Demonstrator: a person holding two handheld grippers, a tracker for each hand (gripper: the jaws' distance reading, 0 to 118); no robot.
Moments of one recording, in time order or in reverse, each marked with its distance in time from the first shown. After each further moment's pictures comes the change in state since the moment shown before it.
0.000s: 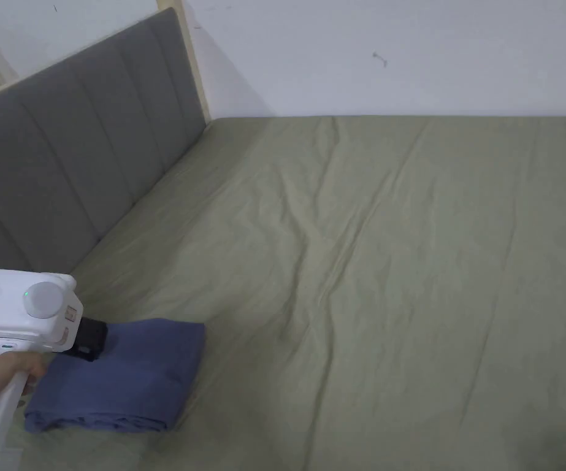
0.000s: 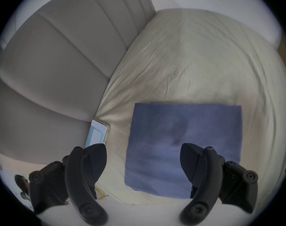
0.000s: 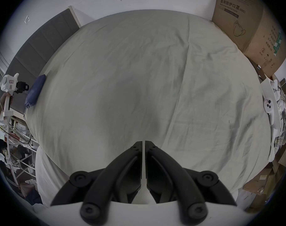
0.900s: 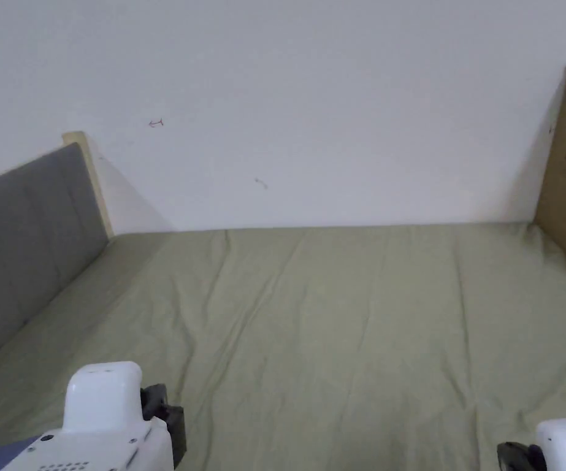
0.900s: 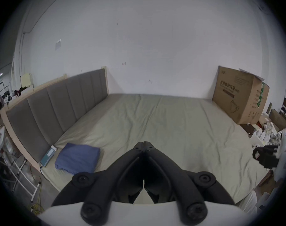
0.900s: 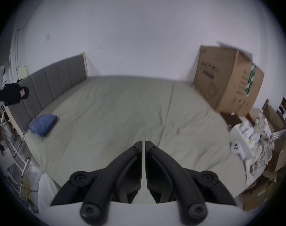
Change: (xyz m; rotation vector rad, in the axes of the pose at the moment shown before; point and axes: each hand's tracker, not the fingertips) left arm 0.228 -0.163 0.303 0.785 -0.368 0.038; right arm -0.016 -0.004 0.150 0.650 -0.131 0.078
